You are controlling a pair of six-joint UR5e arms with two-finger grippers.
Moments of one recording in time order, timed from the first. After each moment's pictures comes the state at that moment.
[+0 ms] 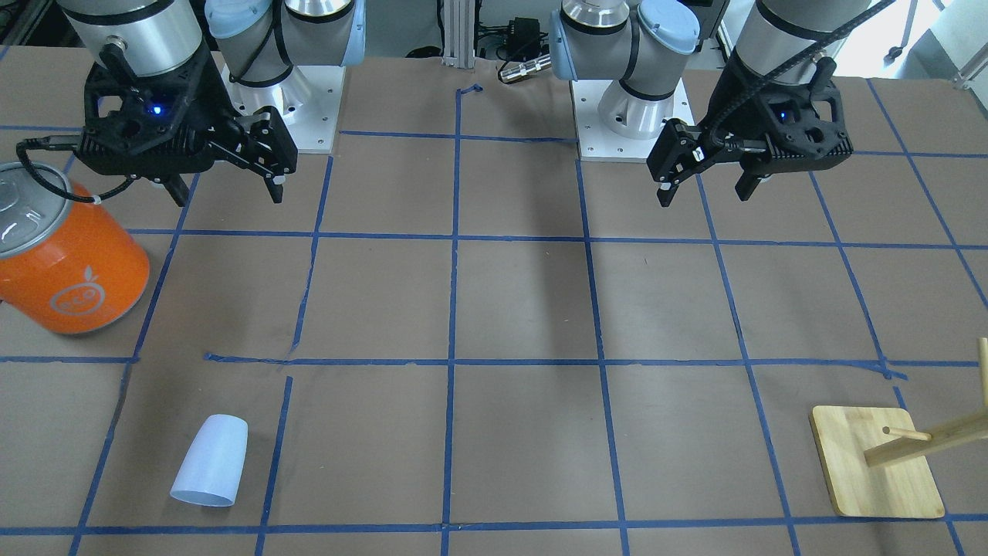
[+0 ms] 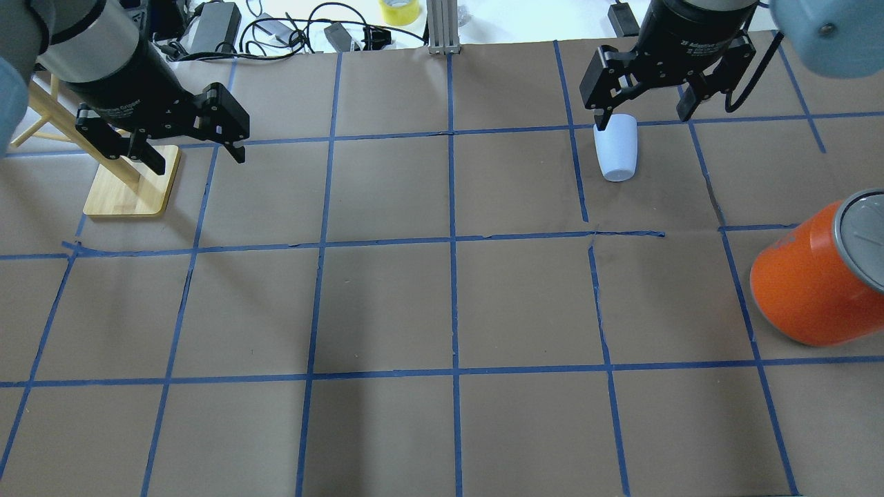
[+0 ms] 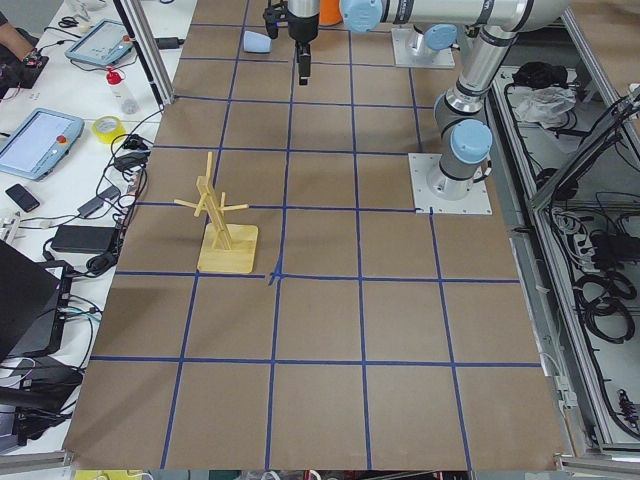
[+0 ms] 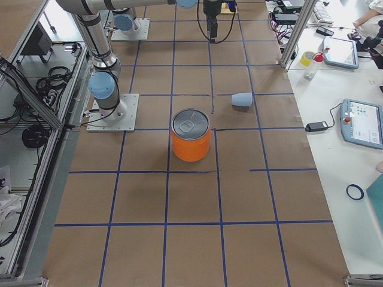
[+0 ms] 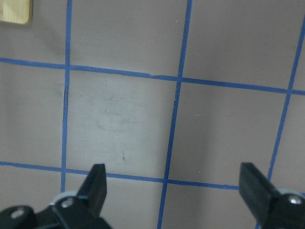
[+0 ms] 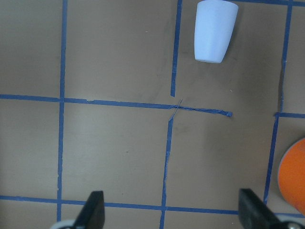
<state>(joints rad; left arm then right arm) -1.51 -1.53 -1.58 -1.55 1.58 -0.07 1.61 -1.53 1.45 -1.54 -1.57 -0.04</state>
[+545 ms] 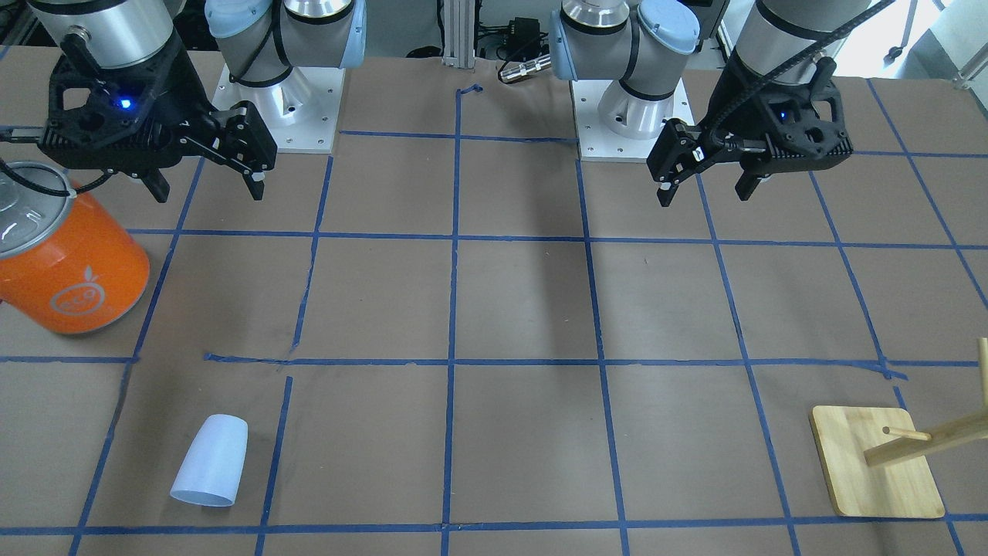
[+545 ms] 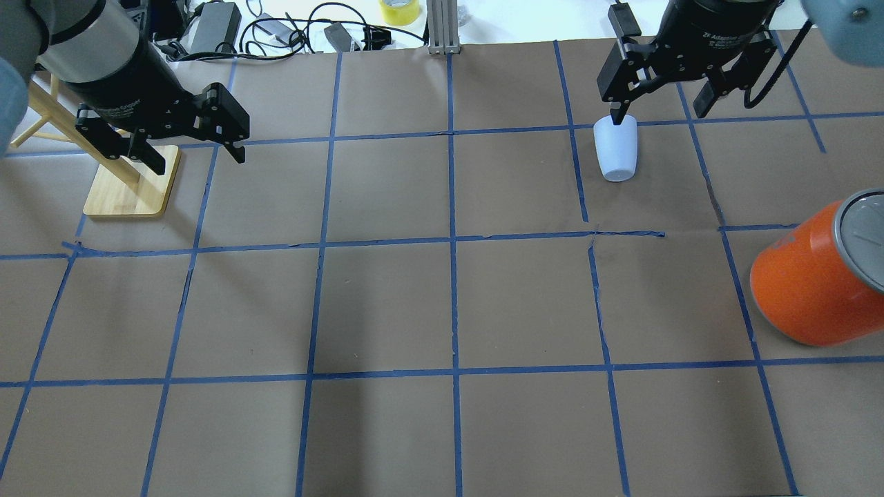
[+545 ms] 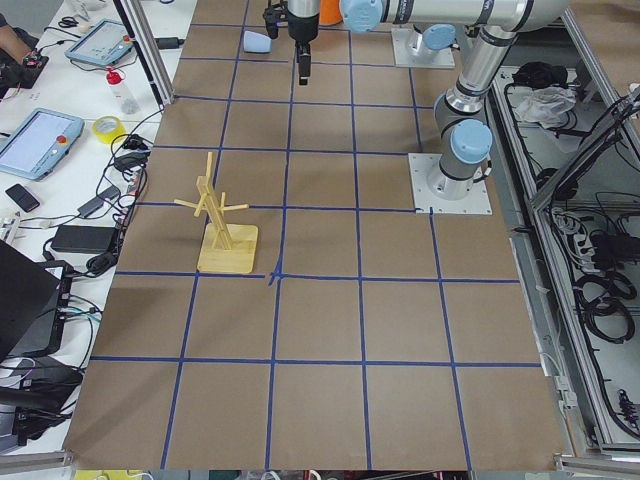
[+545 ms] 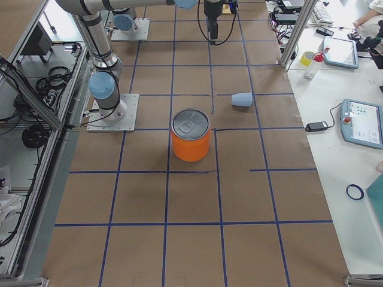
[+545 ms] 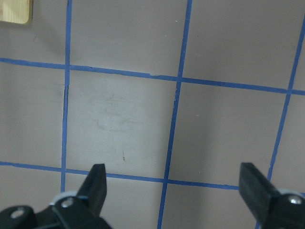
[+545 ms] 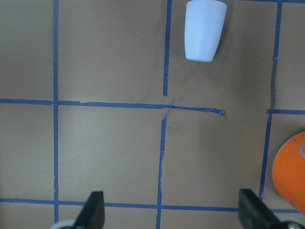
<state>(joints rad) -1.51 -1.53 -1.58 -1.55 1.58 -0.07 1.57 -1.53 1.45 -1.50 -1.57 -0.05</state>
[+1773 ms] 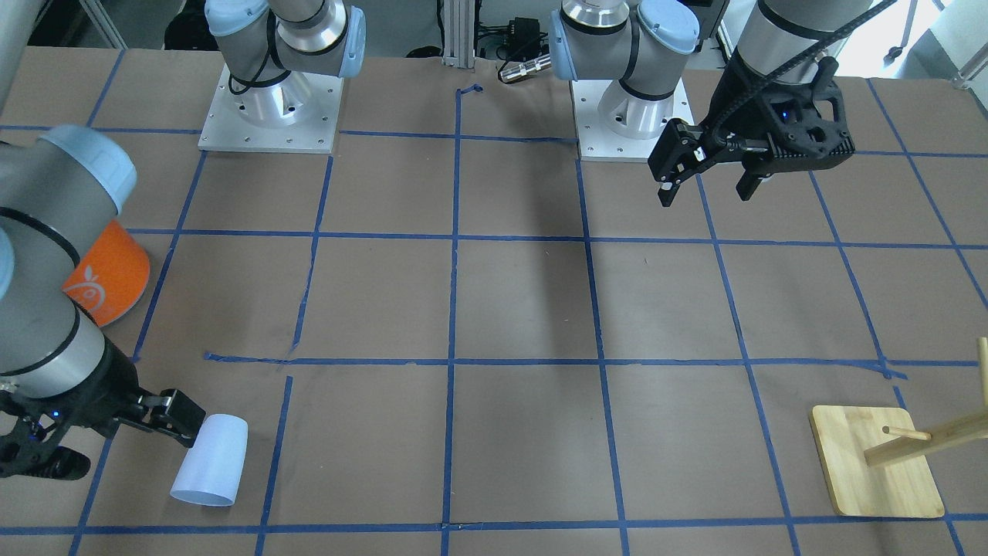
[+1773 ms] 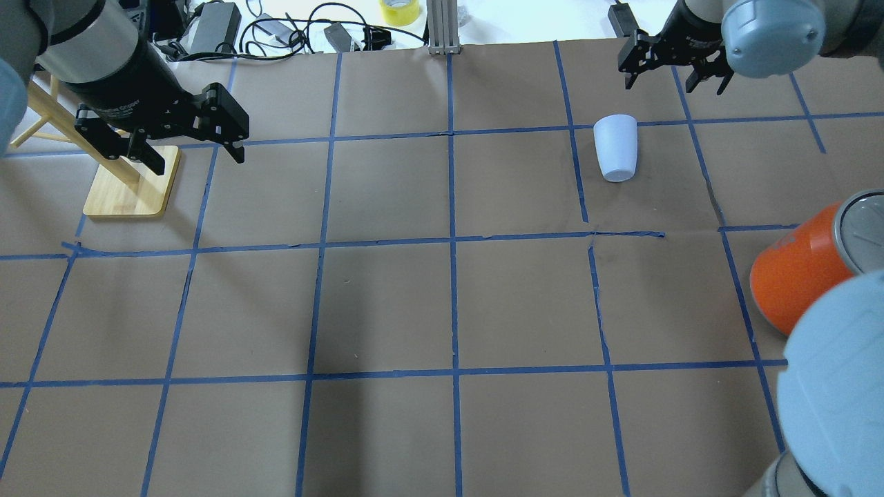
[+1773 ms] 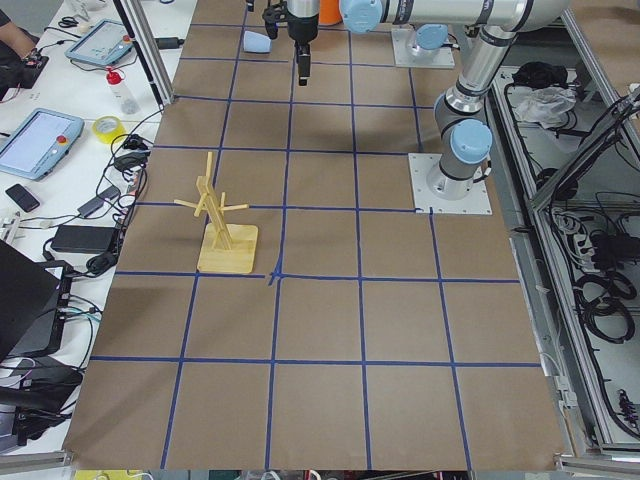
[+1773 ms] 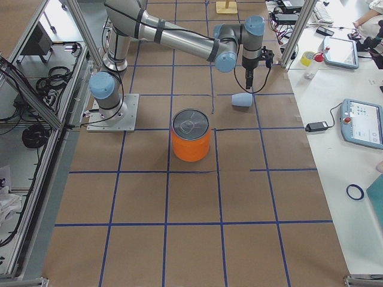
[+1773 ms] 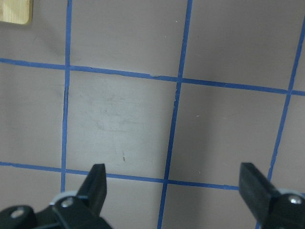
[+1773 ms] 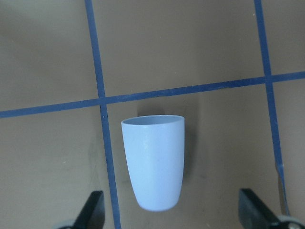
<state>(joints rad) -1.50 -1.53 -1.58 -1.55 1.57 -0.07 1.43 -1.09 1.42 -2.04 -1.53 -0.02</state>
